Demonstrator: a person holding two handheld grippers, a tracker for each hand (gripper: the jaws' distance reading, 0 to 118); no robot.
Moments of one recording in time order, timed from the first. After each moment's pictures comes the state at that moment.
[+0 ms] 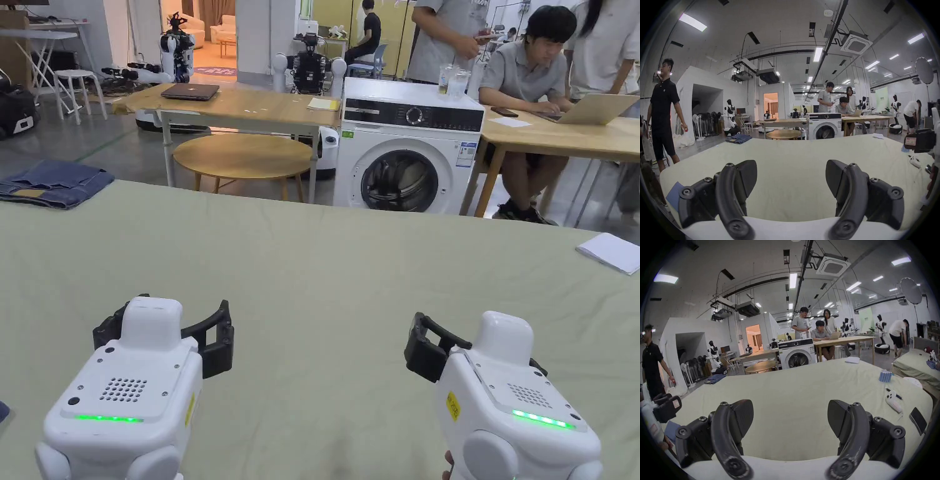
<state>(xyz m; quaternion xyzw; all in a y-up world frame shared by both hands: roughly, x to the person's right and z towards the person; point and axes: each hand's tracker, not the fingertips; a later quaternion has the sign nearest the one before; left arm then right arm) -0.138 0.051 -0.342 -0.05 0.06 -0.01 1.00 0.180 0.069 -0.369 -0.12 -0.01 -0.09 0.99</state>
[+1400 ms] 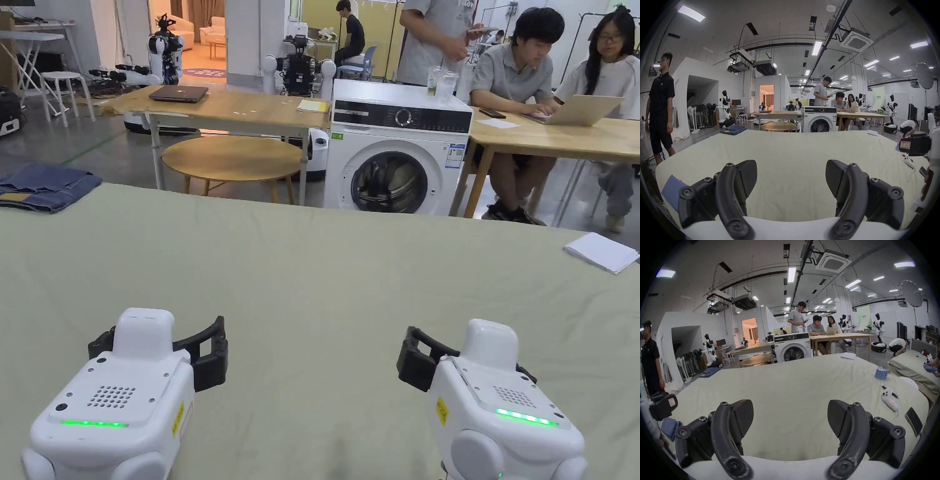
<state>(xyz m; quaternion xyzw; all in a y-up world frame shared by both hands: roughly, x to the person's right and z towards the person) -0.135 0.047 -0.345 -0.08 0.04 0.01 1.00 0.184 0.061 -0.374 -0.16 -0.02 -0.08 0.98</state>
